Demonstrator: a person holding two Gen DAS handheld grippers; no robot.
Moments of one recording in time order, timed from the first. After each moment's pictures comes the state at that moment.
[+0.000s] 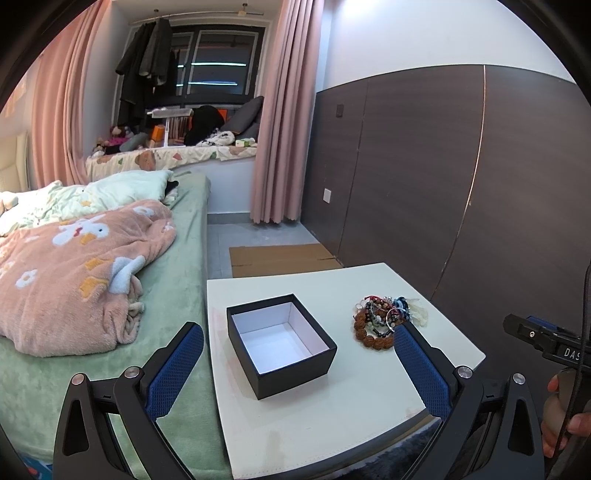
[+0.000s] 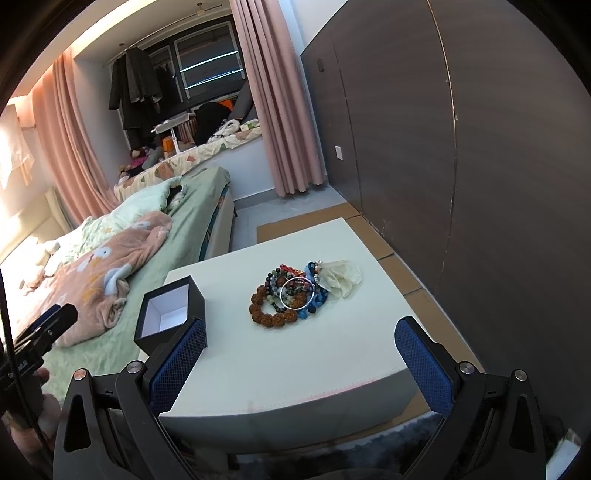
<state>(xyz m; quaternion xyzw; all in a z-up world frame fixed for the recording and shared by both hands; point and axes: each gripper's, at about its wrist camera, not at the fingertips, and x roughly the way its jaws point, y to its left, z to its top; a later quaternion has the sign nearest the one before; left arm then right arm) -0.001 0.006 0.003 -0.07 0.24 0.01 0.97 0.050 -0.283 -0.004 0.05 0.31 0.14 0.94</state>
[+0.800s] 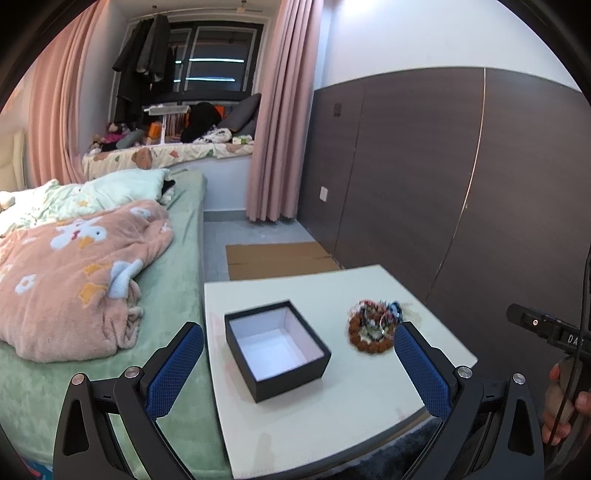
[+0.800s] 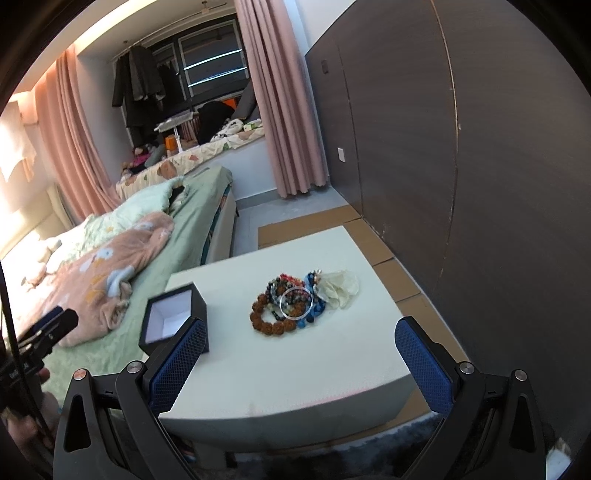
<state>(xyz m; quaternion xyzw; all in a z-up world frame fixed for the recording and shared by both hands) 0.001 0.010 0.029 -0.07 0.24 0.00 0.97 0.060 -0.295 0.023 0.06 0.31 0.15 0.94</state>
